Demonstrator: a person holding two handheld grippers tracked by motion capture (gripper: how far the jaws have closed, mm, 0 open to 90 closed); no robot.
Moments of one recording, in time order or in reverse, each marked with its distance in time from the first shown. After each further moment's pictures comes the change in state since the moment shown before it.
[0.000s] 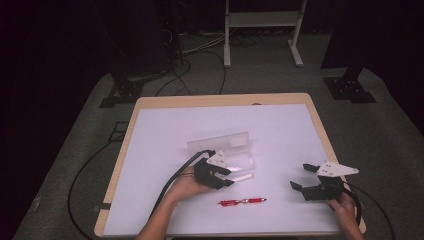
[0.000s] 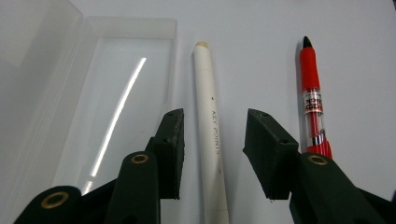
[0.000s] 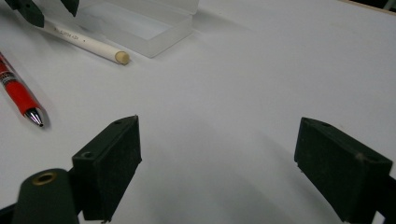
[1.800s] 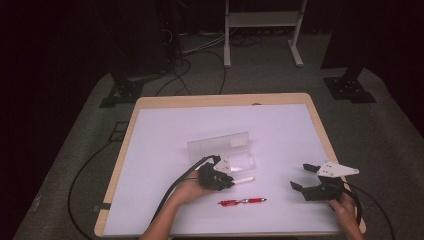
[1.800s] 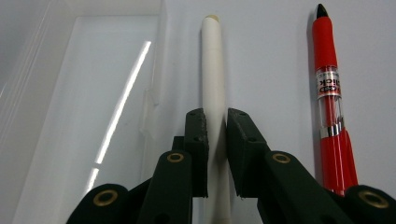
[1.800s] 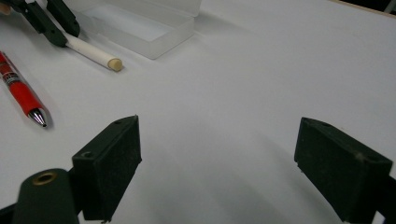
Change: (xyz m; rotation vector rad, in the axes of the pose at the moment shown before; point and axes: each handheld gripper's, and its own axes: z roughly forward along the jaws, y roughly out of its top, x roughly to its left) left arm -0.009 -0.002 0.016 0.074 0.041 0.041; right arm 0.000 0.000 -0.001 -0.011 0.005 -0.006
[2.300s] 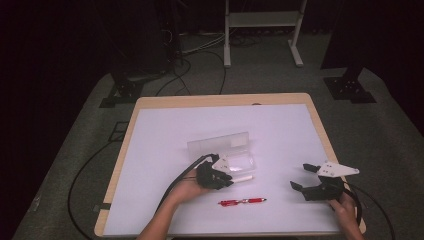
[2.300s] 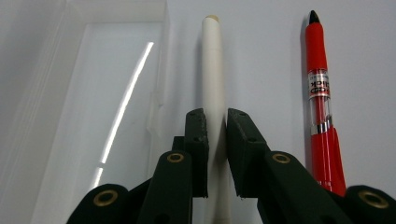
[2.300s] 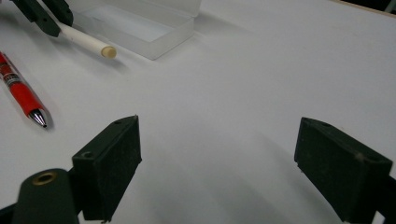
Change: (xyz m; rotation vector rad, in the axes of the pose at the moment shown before) left arm 0.000 0.003 -0.011 -0.005 0.008 0.008; right arm 0.000 0.000 0.000 -0.001 0.001 0.004
